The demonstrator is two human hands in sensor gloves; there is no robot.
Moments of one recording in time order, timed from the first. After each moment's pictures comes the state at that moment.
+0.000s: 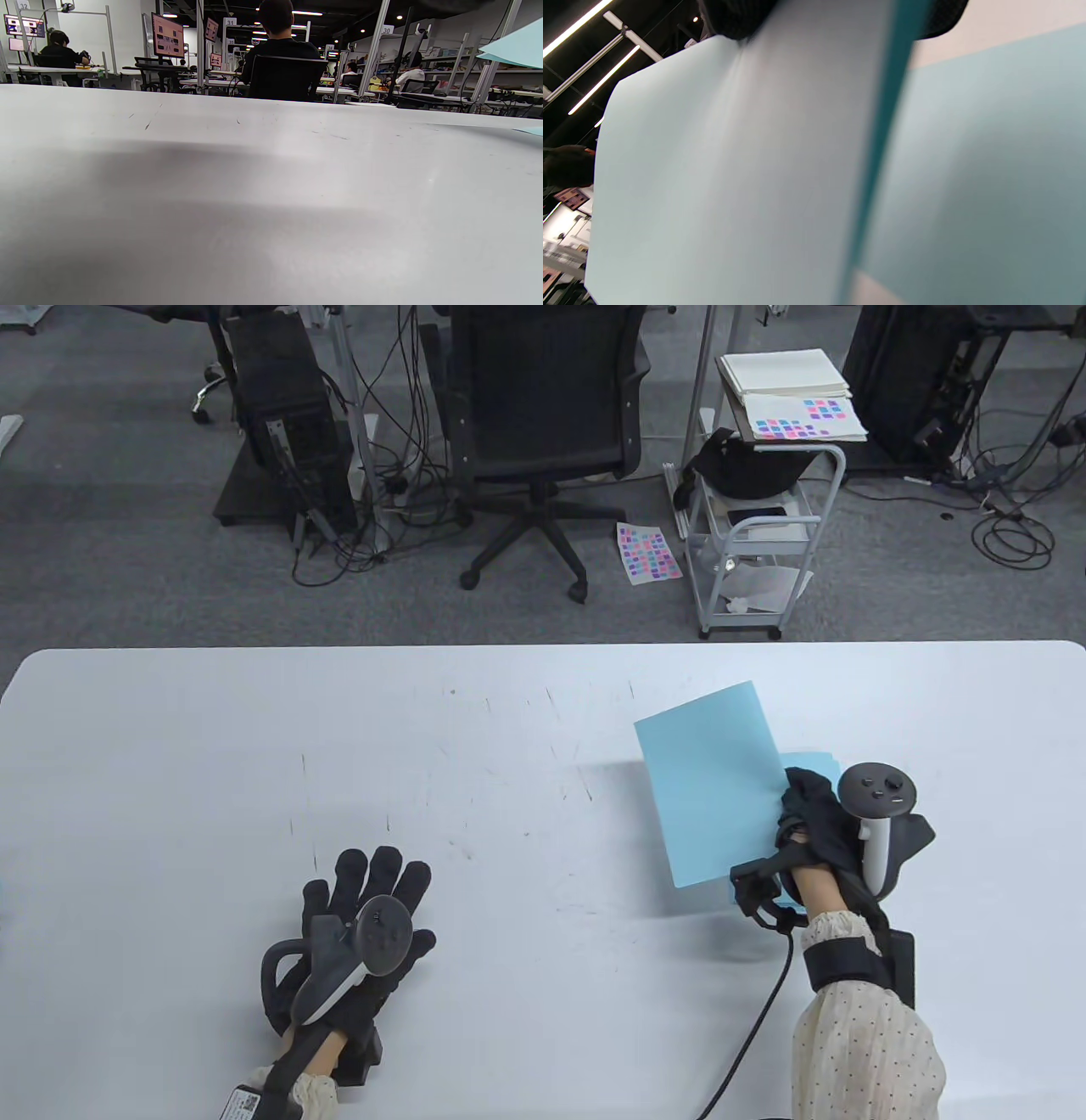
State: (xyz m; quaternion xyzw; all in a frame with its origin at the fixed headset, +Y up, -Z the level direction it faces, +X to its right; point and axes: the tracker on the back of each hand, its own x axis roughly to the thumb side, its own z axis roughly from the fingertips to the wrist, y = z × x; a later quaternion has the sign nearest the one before) left_hand -0.221 -0.729 -0.294 -0.04 0.01 0.03 1.00; right_hand 0.294 -0.709 -0.399 -0.34 -0.03 0.84 0.42
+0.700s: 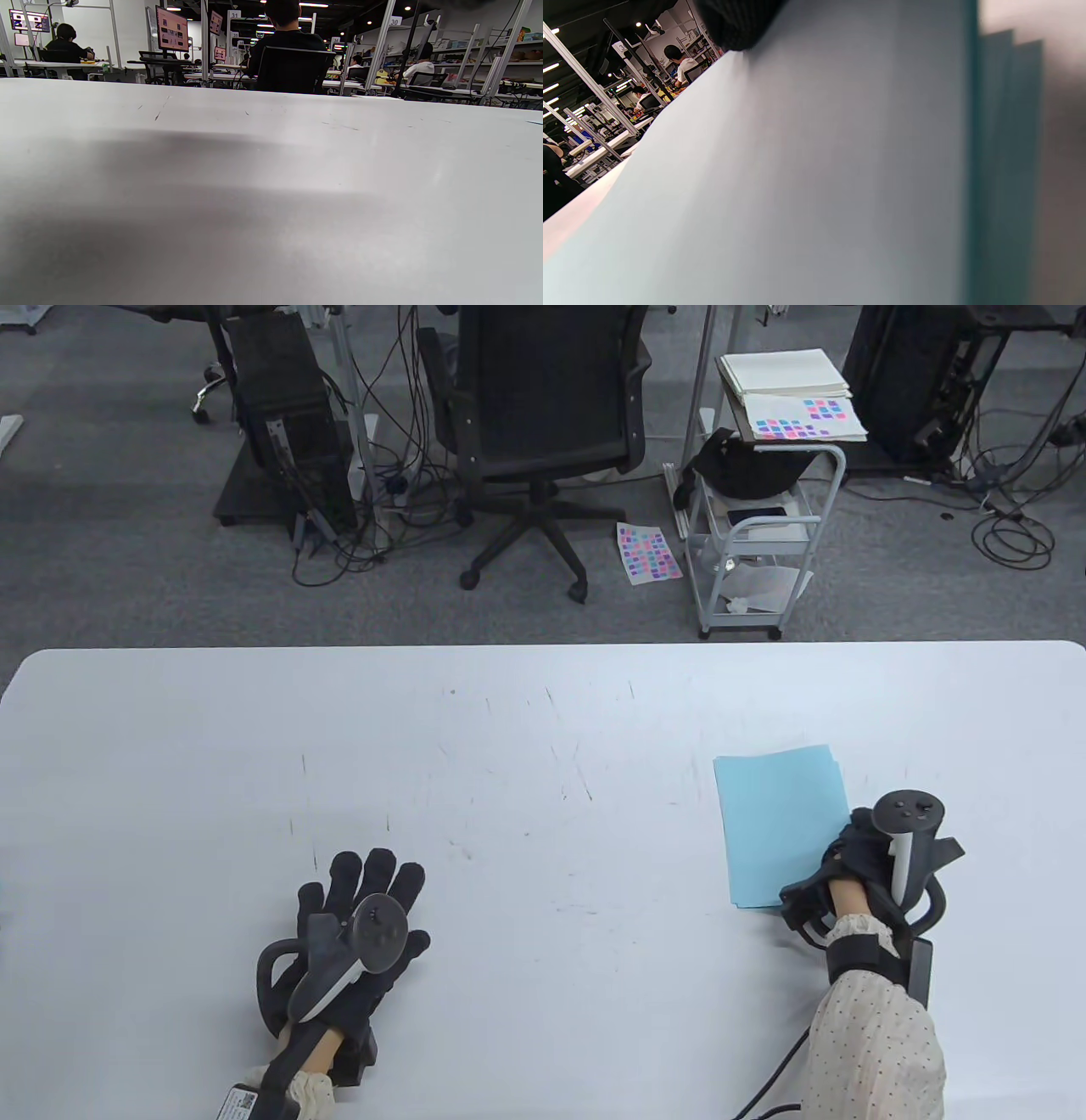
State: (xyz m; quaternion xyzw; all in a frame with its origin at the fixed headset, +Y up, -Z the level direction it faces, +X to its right) left_hand -0.227 -0.735 -0.297 -0.05 0.02 0.04 1.00; right_hand 0.340 -0.765 -0.401 -0.44 -0.02 0.85 0.28
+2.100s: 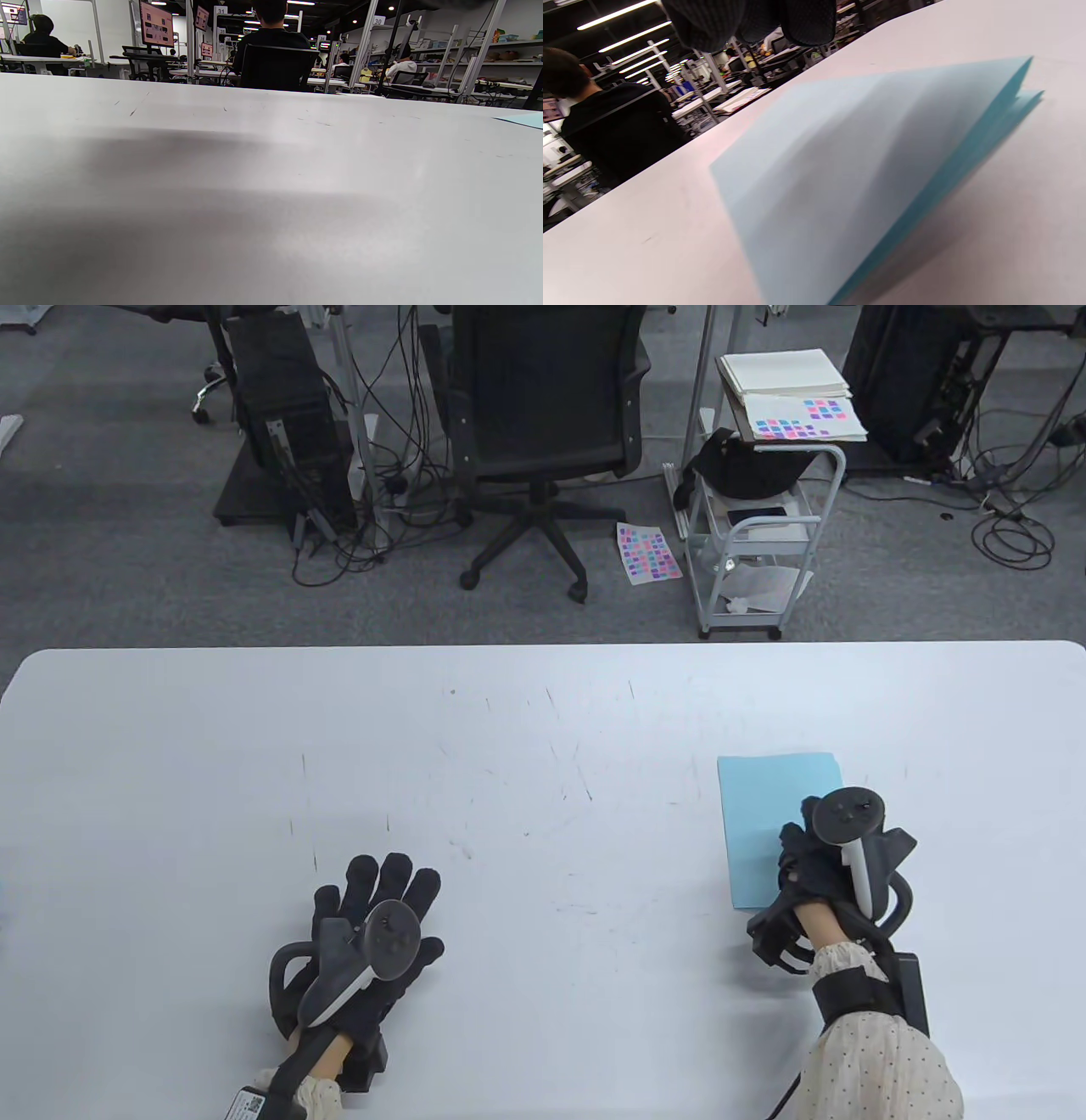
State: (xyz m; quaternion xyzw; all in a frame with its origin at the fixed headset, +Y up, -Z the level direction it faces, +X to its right) left_hand -0.214 -0.738 -0.293 -0.05 -0.01 0.04 1.00; right_hand 0.261 -0.718 -0.376 -0.28 0.00 0.93 0.26
